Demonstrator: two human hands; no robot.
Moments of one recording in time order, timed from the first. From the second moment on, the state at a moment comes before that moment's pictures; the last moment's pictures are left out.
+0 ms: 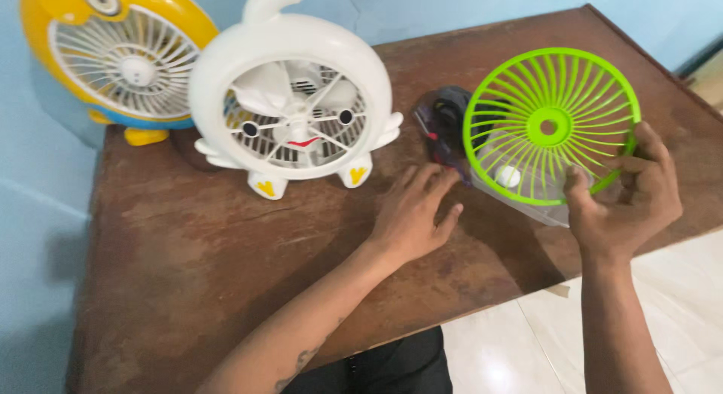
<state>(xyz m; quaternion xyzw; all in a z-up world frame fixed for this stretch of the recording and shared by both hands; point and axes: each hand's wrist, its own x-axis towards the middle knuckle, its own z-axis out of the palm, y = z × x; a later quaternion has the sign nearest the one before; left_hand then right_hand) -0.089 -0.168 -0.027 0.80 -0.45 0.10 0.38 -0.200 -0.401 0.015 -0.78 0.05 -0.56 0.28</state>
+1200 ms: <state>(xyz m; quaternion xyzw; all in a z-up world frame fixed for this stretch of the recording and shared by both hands) -0.102 -0.309 -0.044 0.77 -0.51 0.10 0.38 -0.242 -0.582 -0.090 -0.82 0.28 -0.50 0.06</state>
